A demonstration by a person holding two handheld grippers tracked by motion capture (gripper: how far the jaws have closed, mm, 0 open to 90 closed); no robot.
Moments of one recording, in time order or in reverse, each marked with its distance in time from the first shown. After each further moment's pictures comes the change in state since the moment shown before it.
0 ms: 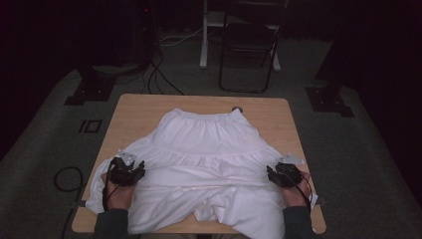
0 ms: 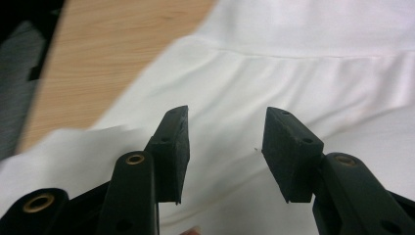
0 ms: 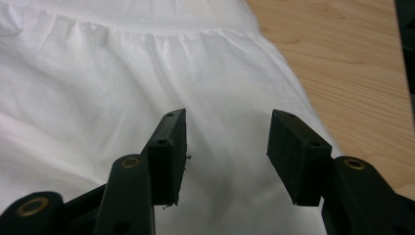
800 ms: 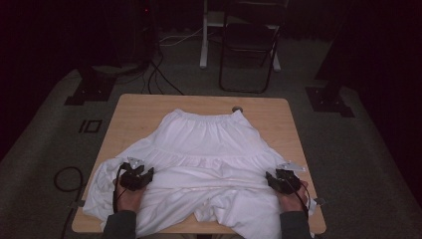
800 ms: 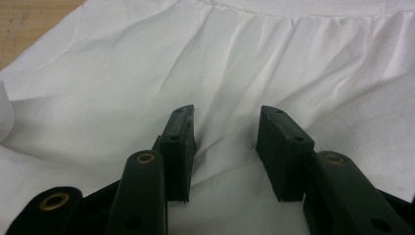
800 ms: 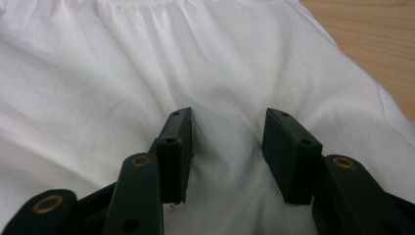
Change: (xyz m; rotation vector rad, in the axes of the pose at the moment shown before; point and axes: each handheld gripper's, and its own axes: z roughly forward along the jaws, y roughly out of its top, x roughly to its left) left arm -0.009 -0.028 0.029 0.044 -0.130 -0.062; right arm 0.000 -0.031 0.014 0.009 0.053 0.104
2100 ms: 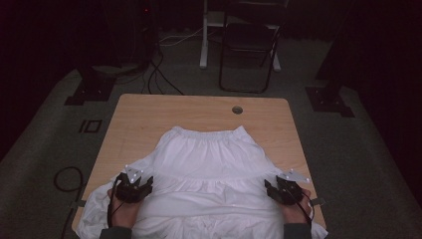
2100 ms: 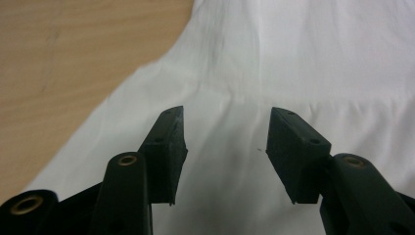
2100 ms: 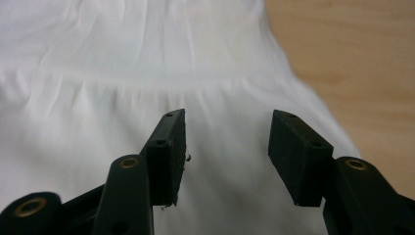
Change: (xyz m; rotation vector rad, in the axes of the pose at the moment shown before) left arm -0.016 -0.001 -0.033 -0.030 0.013 0.069; right arm 0.024 0.000 -0.036 -0.038 0.034 -0.020
